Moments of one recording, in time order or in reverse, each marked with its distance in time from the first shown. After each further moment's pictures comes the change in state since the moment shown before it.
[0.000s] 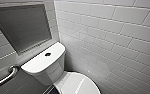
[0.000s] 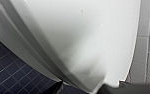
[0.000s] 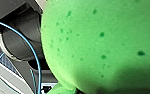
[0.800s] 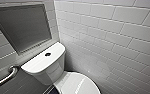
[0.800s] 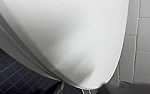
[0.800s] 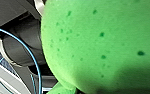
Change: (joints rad) left arm -0.003 -0.036 0.103 -0.021 -0.024 -0.006; right arm 0.018 0.001 0.000 0.001 -0.005 0.000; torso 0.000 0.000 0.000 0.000
